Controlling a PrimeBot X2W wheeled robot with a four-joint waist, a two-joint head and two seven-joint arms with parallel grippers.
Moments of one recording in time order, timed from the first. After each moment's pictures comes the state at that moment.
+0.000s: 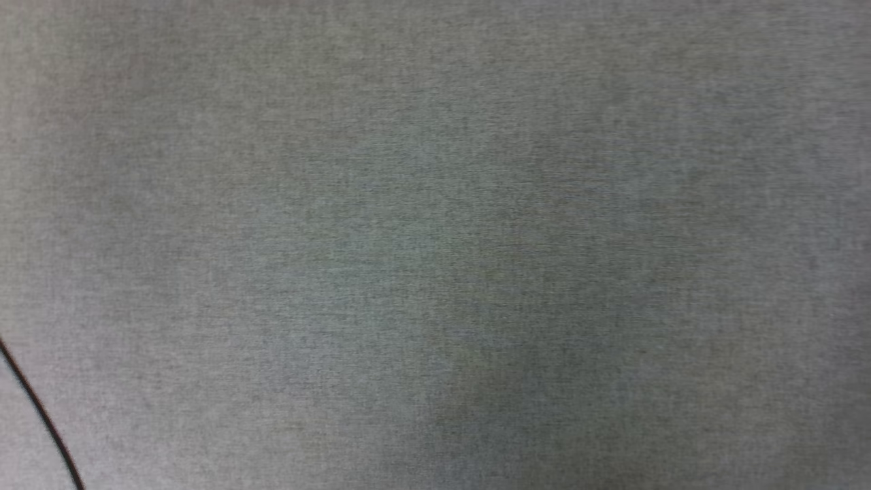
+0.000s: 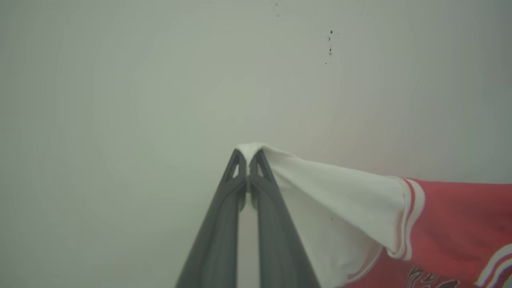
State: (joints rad) left arm -1.68 0.64 -0.41 0.47 -0.81 -0.01 -0.08; right arm -1.56 -0.44 0.14 0.42 0.18 0.13 0.23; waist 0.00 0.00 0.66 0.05
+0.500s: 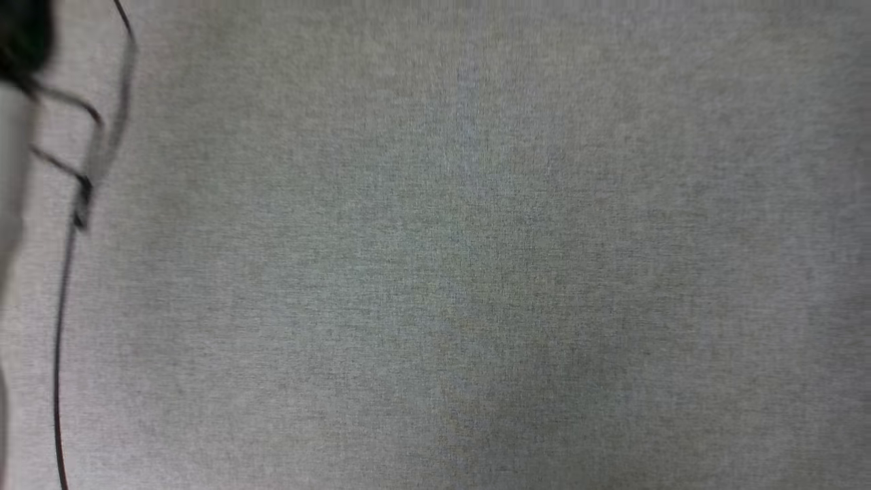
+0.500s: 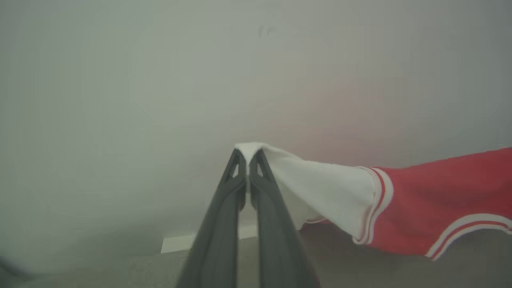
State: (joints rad) left arm -1.34 0.54 -0.53 0.66 -0.79 -0.07 -0.21; right arm -1.30 -0.40 0.27 0.67 0.22 0.13 0.13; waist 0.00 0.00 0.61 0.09
